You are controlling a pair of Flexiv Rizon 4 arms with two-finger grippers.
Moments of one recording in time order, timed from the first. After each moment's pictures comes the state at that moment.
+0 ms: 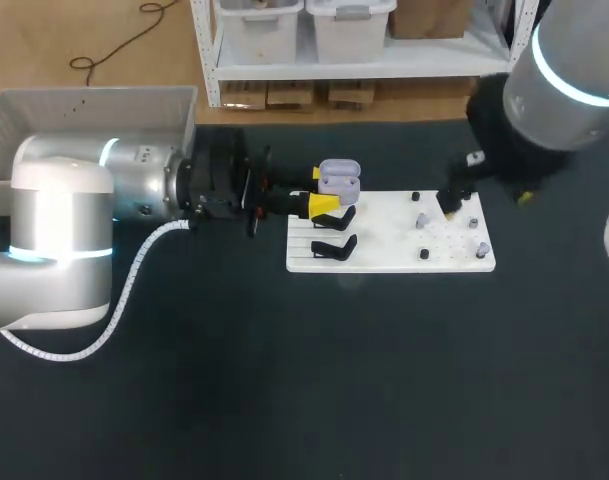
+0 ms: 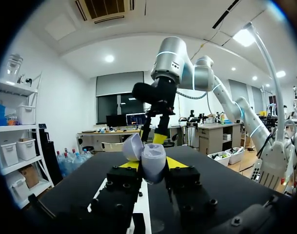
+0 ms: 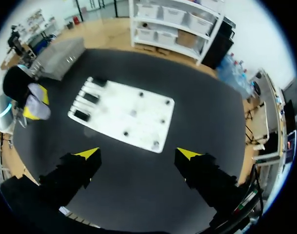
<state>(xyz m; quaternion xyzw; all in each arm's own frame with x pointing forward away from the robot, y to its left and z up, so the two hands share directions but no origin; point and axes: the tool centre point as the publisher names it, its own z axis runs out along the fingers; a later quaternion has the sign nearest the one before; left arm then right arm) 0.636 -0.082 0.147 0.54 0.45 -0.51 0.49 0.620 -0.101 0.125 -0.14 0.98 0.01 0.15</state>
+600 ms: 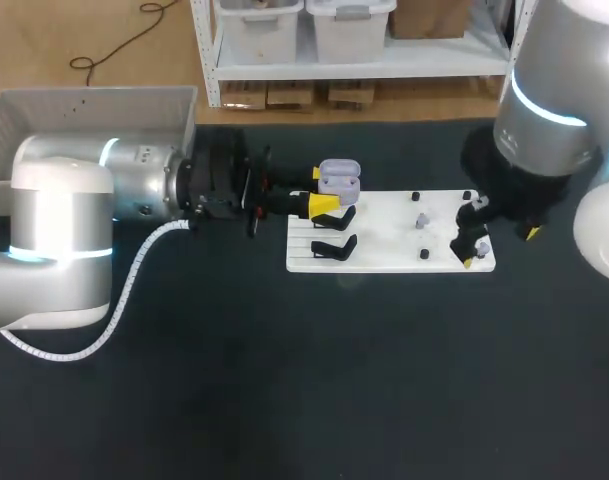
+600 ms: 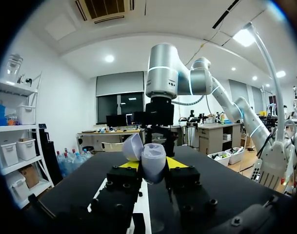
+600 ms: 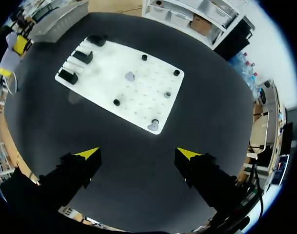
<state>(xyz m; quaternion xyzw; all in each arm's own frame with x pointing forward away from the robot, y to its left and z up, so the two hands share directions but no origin) 0.636 -0.082 0.147 0.54 0.45 -0.51 0.49 0.603 -0.125 0.068 -0.23 0.97 -0.01 0.06</state>
